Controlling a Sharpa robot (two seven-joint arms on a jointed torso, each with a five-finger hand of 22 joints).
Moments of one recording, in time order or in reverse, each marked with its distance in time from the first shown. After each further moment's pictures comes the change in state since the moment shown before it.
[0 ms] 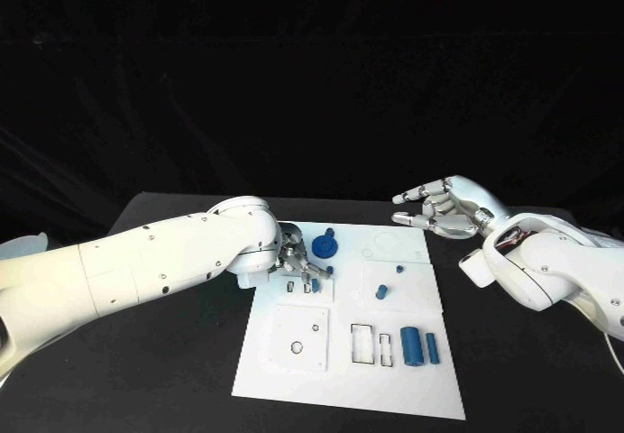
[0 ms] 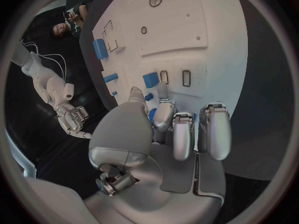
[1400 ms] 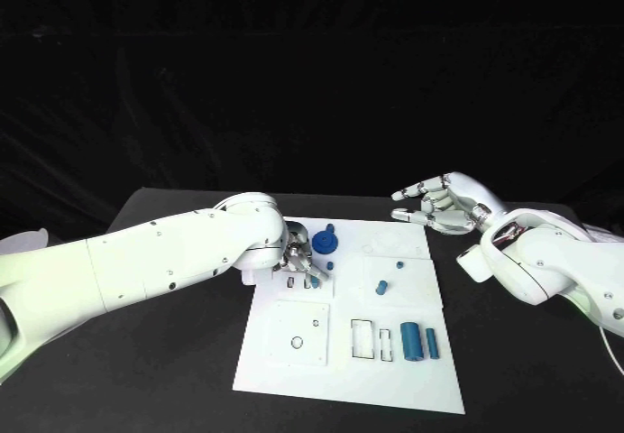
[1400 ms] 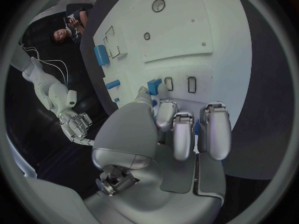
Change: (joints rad) left arm 0.000 0.024 -0.002 -0.004 -0.008 0.044 -0.003; left_hand 0.210 0.038 0.165 -0.035 -0.001 -0.037 -0.009 0.023 0.069 0.000 0.000 -0.001 0.005 -0.004 -0.003 0.000 0.000 0.000 0.000 0.000 0.000 0.000; right arm -0.003 0.015 -0.001 -0.023 -0.004 0.003 -0.008; right_hand 0.008 0.008 -0.011 -0.011 0.006 0.000 0.000 0.000 0.000 0.000 0.000 -0.013 -0.010 0.000 0.000 -0.008 0.000 0.010 -0.007 -0.001 -0.004 -0.010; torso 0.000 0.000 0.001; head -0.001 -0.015
